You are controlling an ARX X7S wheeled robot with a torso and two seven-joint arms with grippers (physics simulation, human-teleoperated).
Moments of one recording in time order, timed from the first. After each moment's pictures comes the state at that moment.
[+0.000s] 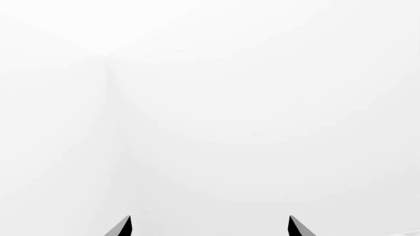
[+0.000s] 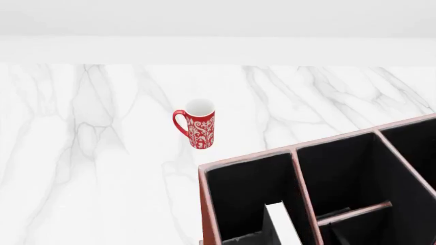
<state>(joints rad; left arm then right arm) 0.22 -0.02 -0.17 1.05 0.31 -0.33 0.06 0.30 0.77 -0.90 -0.09 0.72 -0.25 0.62</state>
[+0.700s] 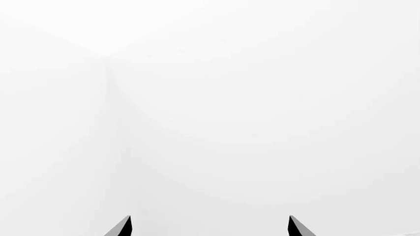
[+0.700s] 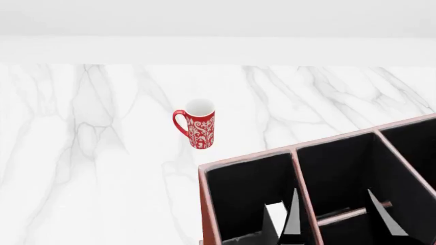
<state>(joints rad) 0.23 -0.02 -0.18 1.05 0.30 -0.32 0.06 0.25 0.96 -0.79 -0.48 0.72 -0.31 0.79</state>
